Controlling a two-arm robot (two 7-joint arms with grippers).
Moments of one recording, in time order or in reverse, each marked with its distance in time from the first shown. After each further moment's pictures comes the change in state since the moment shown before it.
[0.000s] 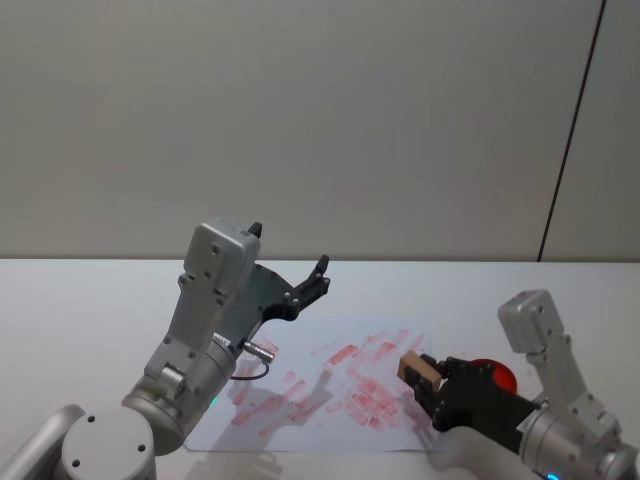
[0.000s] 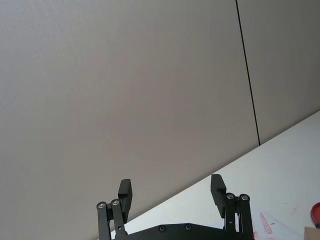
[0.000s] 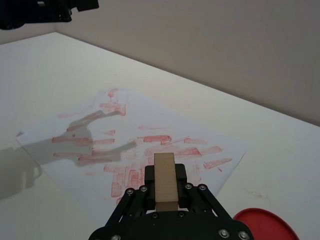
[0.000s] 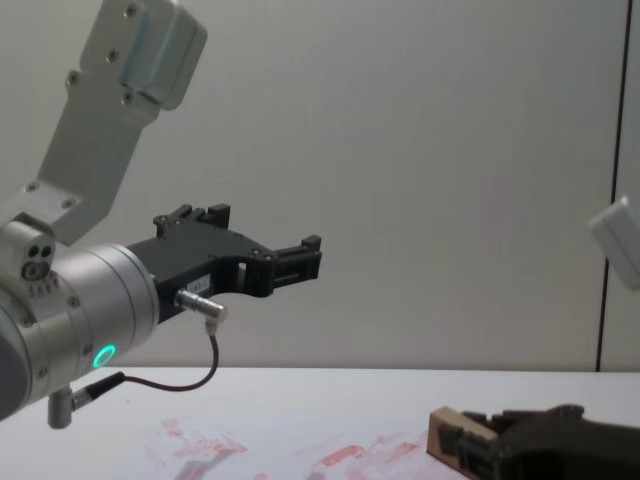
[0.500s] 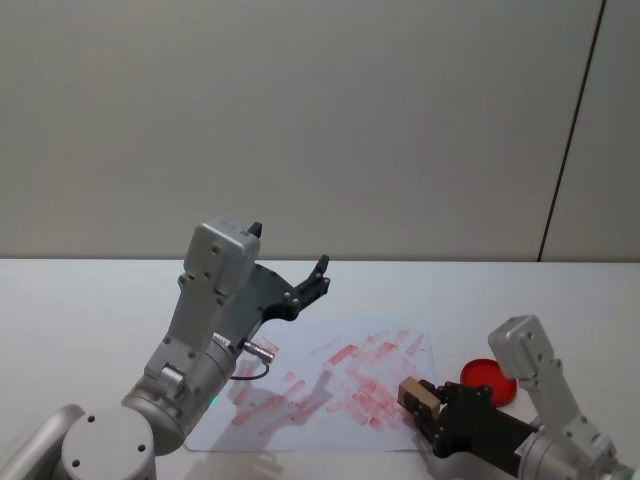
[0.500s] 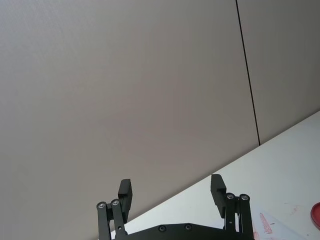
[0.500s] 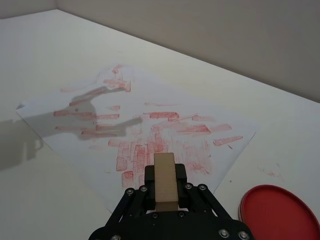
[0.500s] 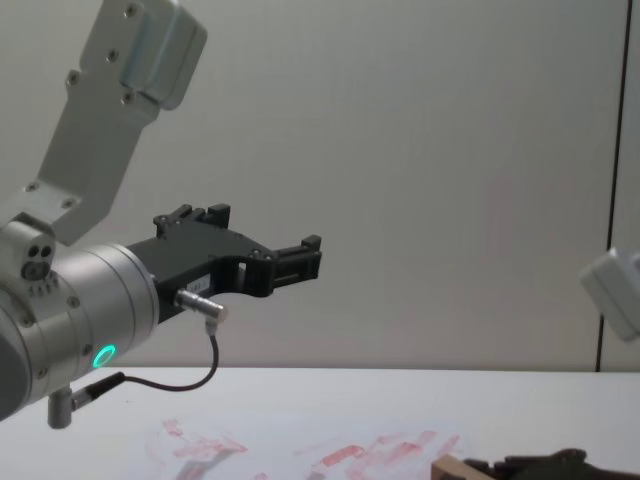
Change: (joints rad) left arm 0.000 0.000 0.000 0.000 0.000 0.000 0.000; right arm -0.021 0.008 -0.016 0.020 -0.035 -0.010 0.009
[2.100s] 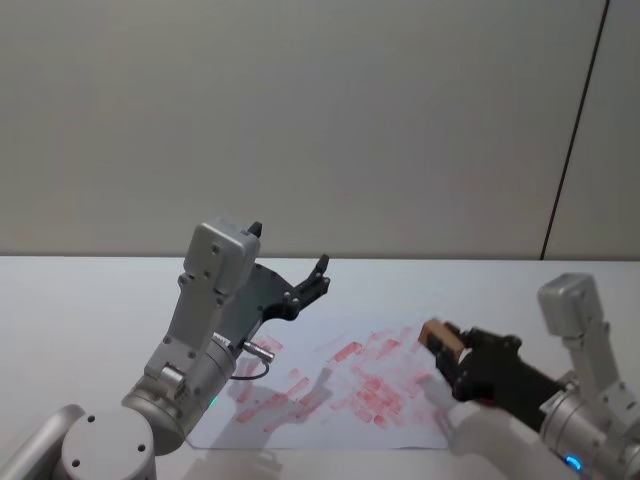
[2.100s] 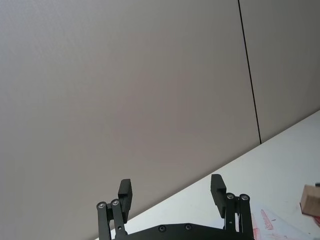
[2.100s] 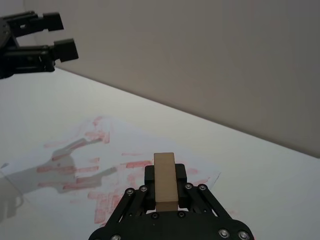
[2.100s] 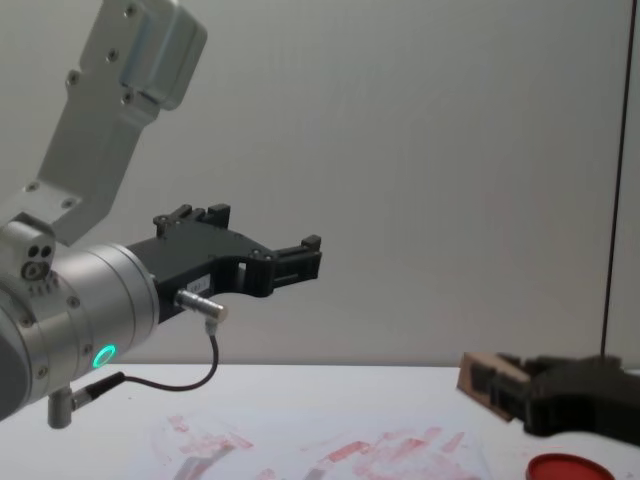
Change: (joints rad) left arm 0.000 0.000 0.000 0.000 0.000 0.000 0.000; right arm 0.008 0.019 0.037 -0.048 0.102 -0.081 -0.074
